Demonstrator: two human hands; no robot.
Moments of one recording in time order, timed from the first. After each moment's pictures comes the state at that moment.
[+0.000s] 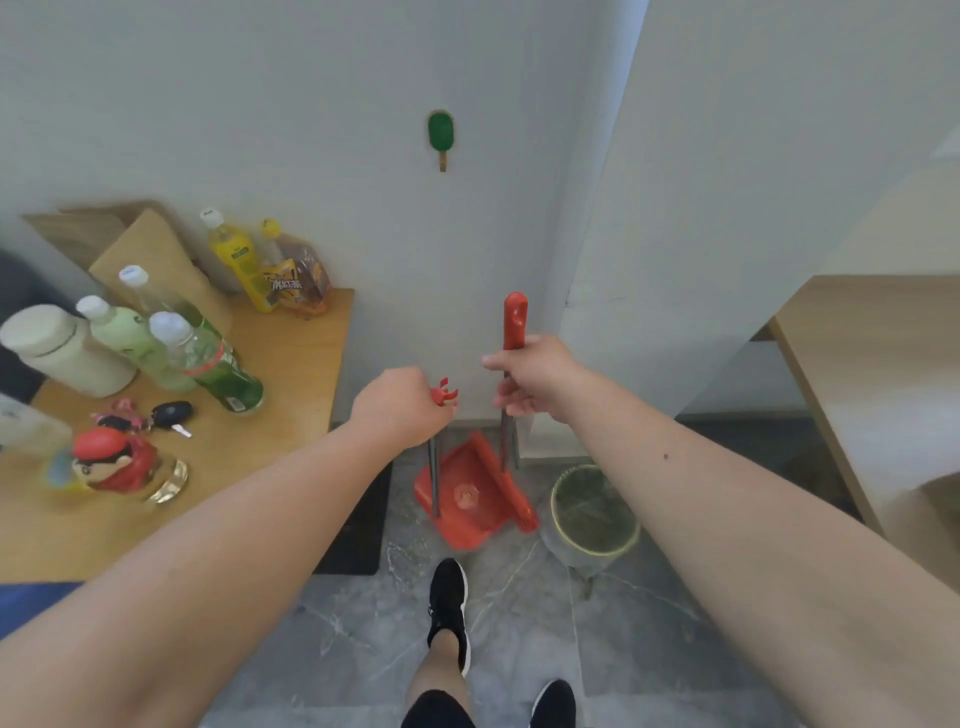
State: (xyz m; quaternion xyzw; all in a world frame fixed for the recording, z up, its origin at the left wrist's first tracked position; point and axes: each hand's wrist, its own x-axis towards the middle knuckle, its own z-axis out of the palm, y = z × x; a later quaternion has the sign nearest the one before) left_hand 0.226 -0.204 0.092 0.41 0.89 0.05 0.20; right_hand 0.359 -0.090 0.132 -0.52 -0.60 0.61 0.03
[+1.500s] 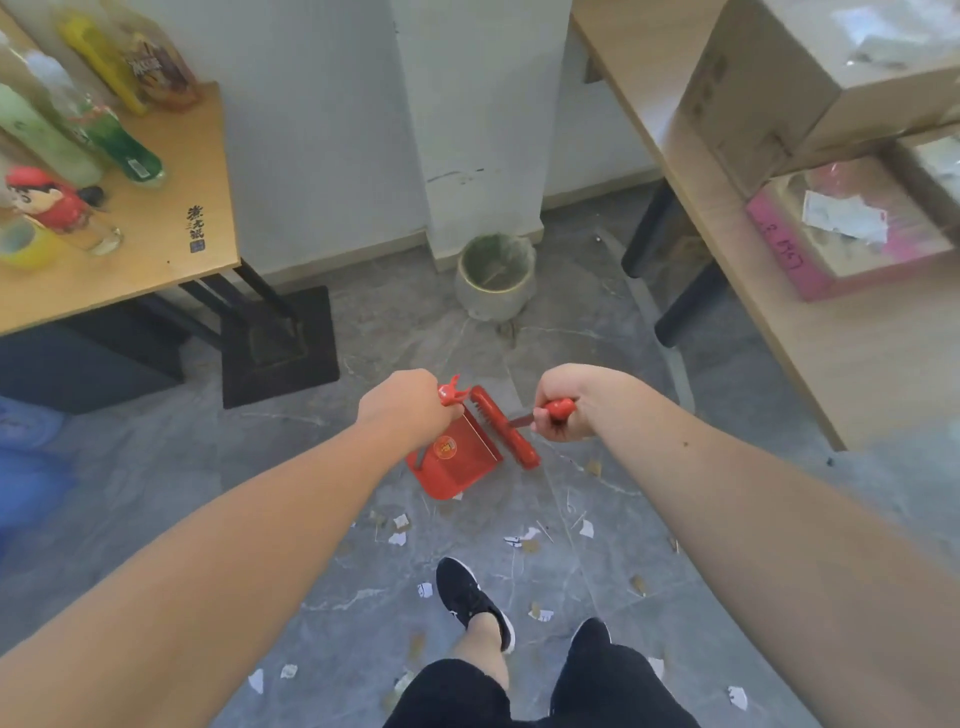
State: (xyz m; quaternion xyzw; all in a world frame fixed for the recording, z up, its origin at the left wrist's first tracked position) left_hand 0.612 -0.612 0.045 0.51 0.81 -0.09 0.28; right_hand 0.801 -0.514 0.017 -0.66 -0.23 0.71 -0.08
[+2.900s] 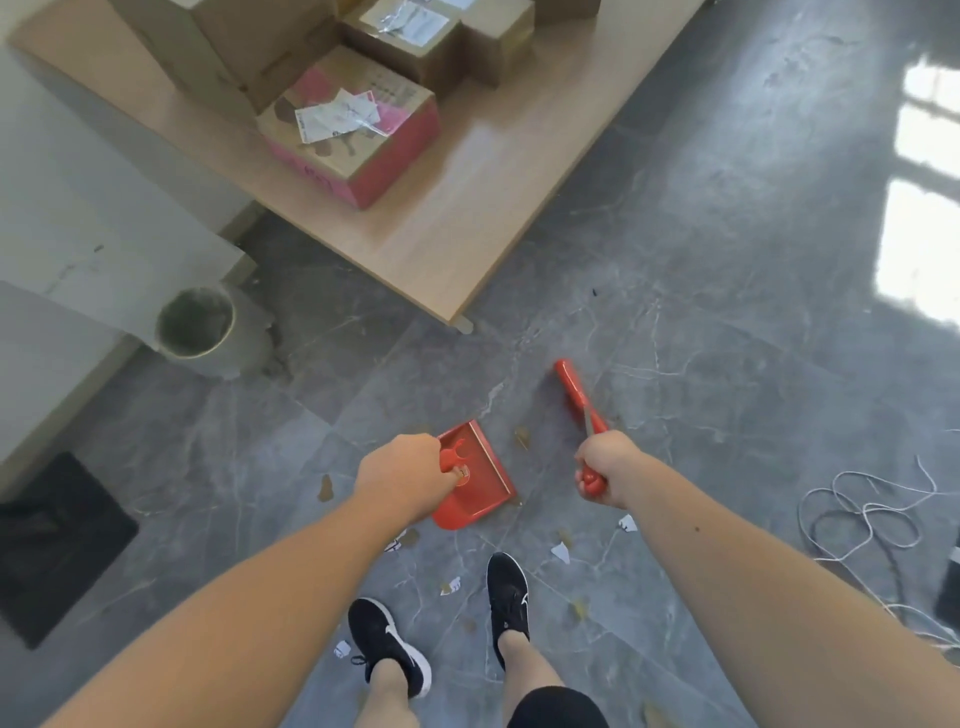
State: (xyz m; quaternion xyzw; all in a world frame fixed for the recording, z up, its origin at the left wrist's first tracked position) left_hand 1.079 -0.636 -0.026 0.75 0.57 -0.25 0.23; right_hand 1.314 -0.703 -0.090 -0.77 0.06 0.60 0.21
